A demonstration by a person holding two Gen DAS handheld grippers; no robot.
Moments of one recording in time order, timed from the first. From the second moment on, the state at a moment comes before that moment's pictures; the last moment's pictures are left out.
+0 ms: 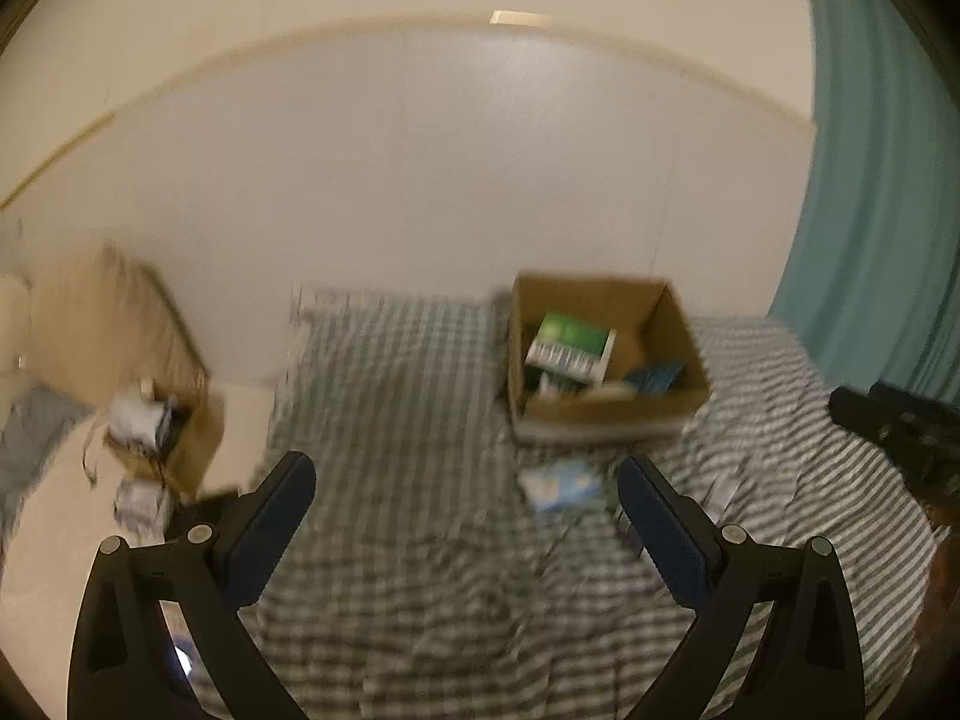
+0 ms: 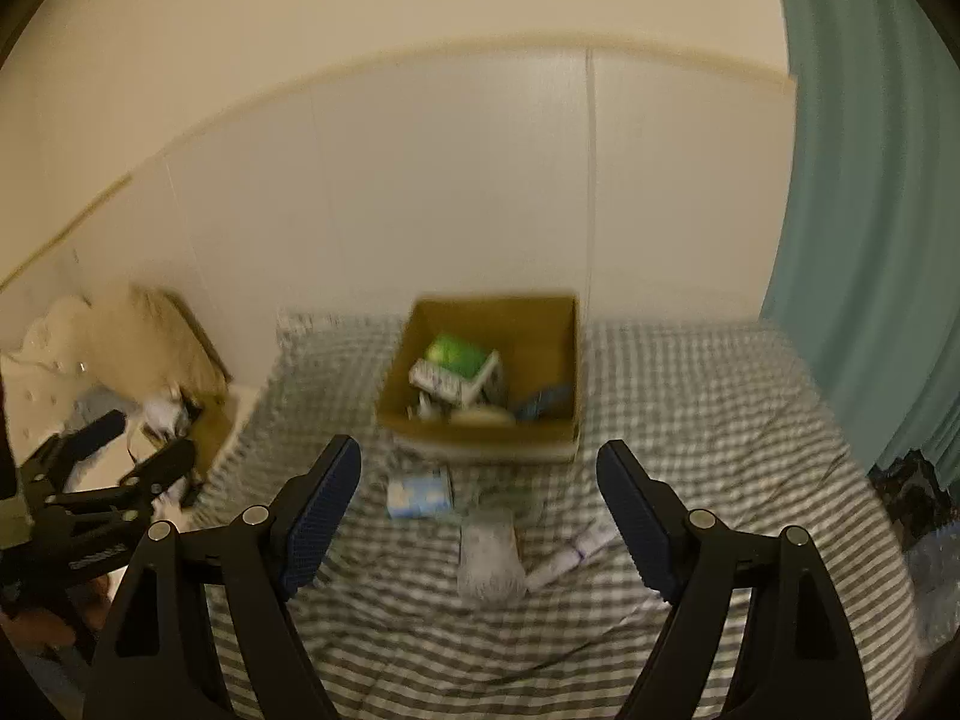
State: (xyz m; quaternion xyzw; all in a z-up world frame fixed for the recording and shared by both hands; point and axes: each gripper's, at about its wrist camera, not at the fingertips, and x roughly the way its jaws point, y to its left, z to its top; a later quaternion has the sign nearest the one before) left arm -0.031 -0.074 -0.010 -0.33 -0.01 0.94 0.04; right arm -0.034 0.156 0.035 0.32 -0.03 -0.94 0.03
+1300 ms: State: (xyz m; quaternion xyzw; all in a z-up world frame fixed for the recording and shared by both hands) left arm -0.116 -0.036 -0.146 -0.42 0.05 0.90 -0.04; right arm -0.154 0.150 -0.203 0.53 -0.02 -0.85 0.03
